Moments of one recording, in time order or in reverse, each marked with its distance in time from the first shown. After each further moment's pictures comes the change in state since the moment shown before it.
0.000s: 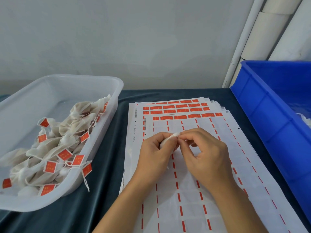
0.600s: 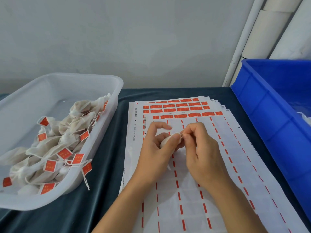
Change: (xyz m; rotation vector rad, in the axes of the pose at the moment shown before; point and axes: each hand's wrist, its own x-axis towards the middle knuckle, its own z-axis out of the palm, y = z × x) left_hand -0.003 0.002 0.001 -0.125 -0.047 0.013; right_hand 0.002 -0.007 0.007 0.243 -0.110 0.250
